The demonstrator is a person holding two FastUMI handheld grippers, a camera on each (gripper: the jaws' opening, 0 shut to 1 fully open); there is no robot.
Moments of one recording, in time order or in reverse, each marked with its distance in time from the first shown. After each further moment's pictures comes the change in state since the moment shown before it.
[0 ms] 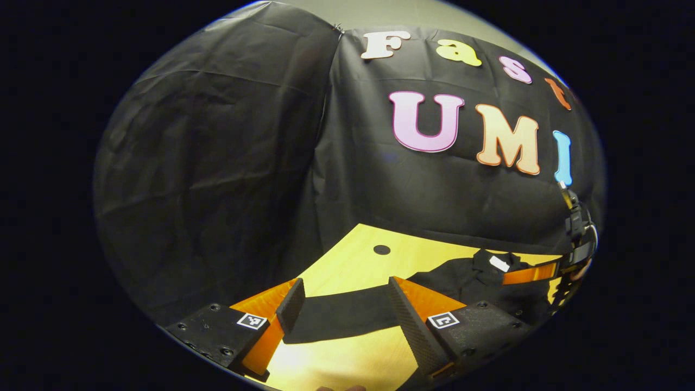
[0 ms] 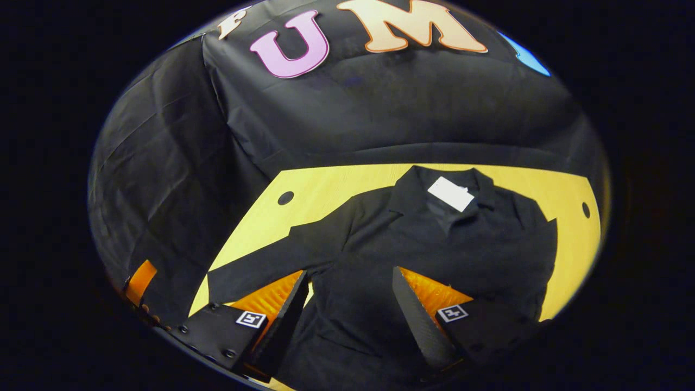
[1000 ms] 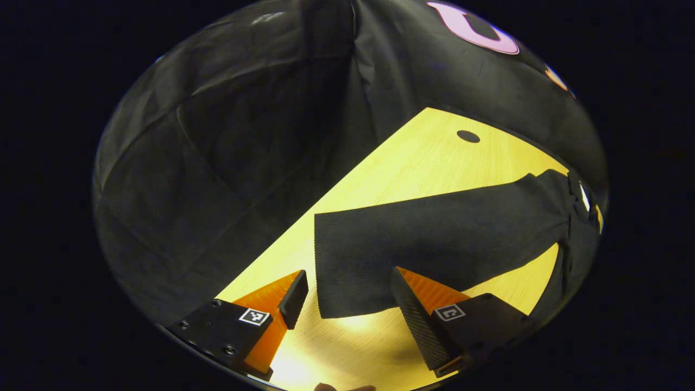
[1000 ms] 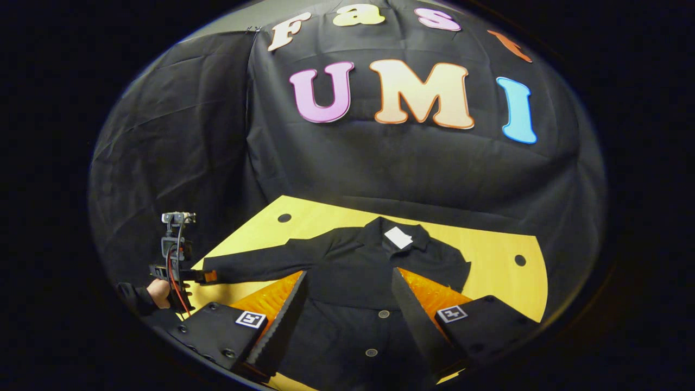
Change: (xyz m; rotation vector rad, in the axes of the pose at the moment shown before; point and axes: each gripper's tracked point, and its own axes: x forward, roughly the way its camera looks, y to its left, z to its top) left arm 0.052 0.073 -0.153 0.042 0.576 0.282; right arm -0.182 -0.017 0.007 -0.180 -0.244 -0.171
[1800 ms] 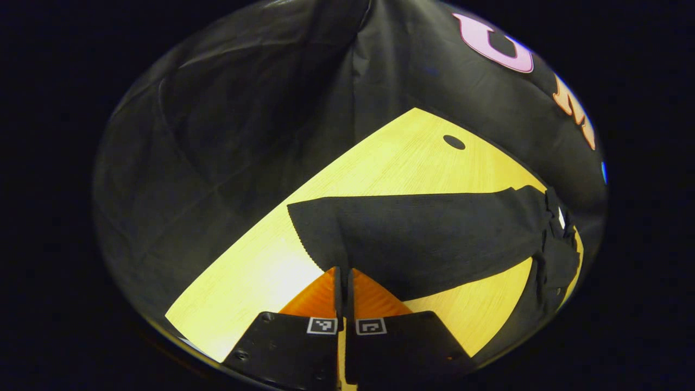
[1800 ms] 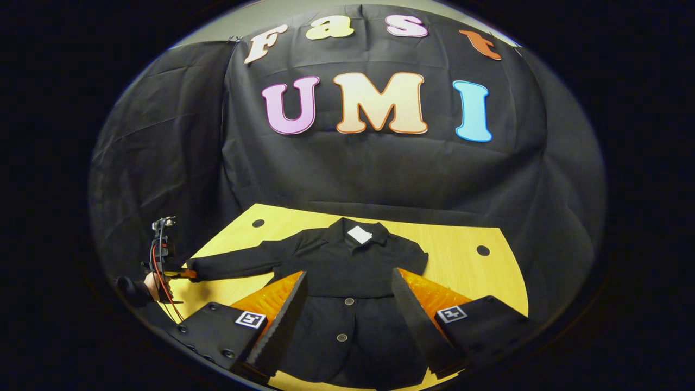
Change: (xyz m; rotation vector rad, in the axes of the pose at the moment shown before) left arm -0.026 0.018 0.029 -0.115 0.030 -0.226; right arm -0.047 -0.049 -0.030 0.079 -0.022 -0.119
